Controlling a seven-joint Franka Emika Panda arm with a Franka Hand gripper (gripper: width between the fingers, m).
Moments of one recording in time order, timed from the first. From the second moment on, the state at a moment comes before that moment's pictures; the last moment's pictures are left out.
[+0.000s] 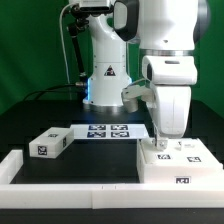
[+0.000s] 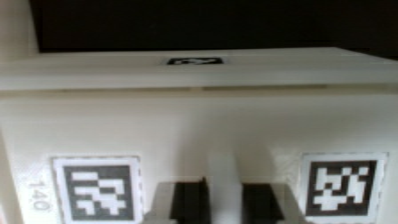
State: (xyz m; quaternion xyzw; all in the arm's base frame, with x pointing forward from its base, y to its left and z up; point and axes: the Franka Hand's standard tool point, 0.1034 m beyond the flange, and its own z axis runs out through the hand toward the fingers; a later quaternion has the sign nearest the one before) arm 0.575 0.062 0.060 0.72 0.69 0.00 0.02
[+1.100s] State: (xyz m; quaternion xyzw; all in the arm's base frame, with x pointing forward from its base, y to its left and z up) arm 0.579 0.057 0.065 0.70 0.71 -0.01 0.02
